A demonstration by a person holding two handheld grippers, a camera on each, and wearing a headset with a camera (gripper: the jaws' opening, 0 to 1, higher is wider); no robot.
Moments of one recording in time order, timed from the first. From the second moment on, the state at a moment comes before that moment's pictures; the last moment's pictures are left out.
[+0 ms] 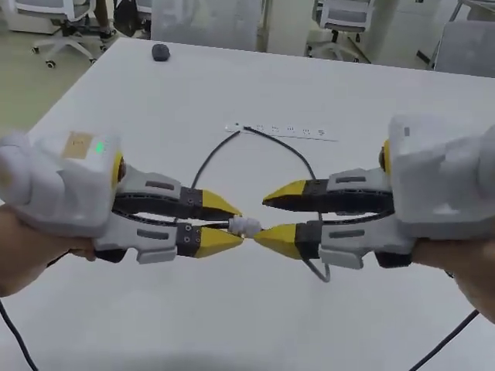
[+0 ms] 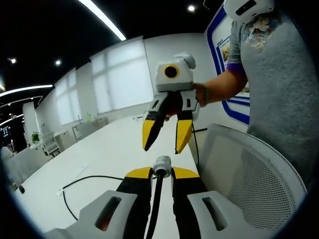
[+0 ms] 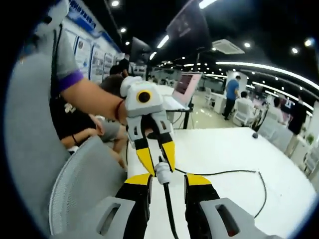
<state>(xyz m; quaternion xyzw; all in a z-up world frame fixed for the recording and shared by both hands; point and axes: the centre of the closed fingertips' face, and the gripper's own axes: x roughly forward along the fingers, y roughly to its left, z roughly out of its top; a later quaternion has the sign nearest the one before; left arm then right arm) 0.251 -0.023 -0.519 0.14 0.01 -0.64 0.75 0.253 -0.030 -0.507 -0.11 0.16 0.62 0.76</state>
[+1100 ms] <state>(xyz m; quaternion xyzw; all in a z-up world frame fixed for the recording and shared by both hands) 0.229 -0.032 -0.521 0.23 -0.02 -0.67 0.71 0.232 -0.024 -0.522 0.30 0.38 0.63 0.61</state>
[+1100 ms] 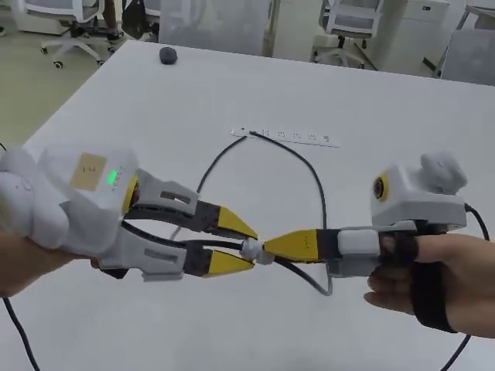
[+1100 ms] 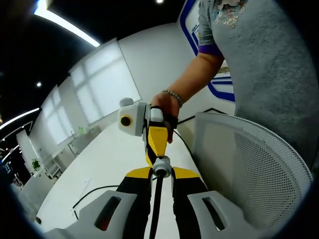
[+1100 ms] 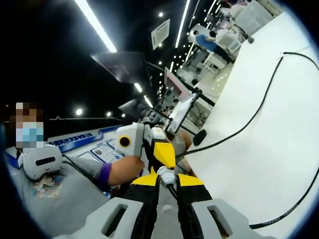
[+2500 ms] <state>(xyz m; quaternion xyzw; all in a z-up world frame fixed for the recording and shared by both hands) 0.254 -0.025 -0.533 0.13 0.04 -0.64 0.75 0.246 -0.014 -0.533 -0.27 0.14 0.61 0.73</state>
